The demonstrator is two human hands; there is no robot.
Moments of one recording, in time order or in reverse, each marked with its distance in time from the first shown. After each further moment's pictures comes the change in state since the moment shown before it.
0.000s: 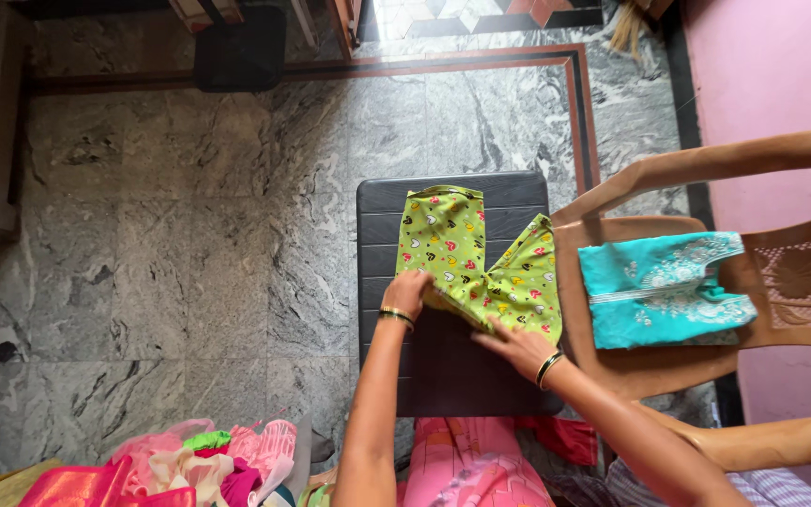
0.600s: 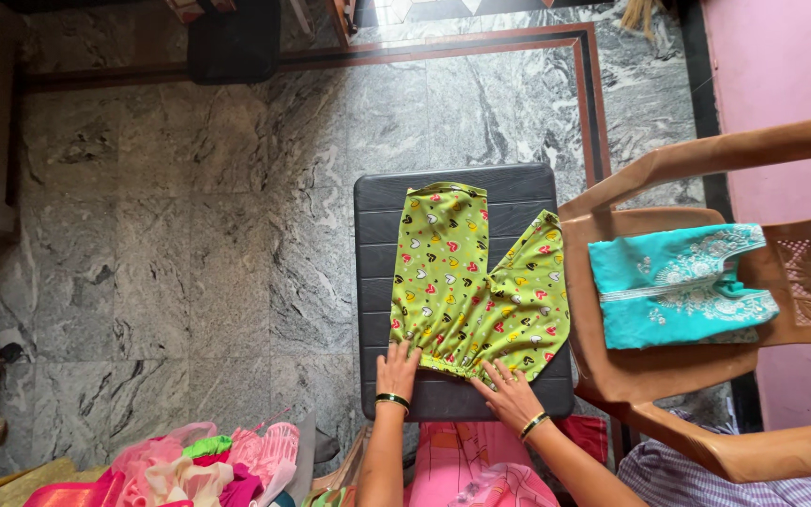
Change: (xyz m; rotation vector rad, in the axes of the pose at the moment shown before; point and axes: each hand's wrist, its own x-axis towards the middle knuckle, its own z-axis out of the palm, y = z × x) left_hand -0.155 -0.022 0.075 0.465 -0.124 -0.070; right_hand -0.011 -0.076 0.114 0.056 0.327 0.064
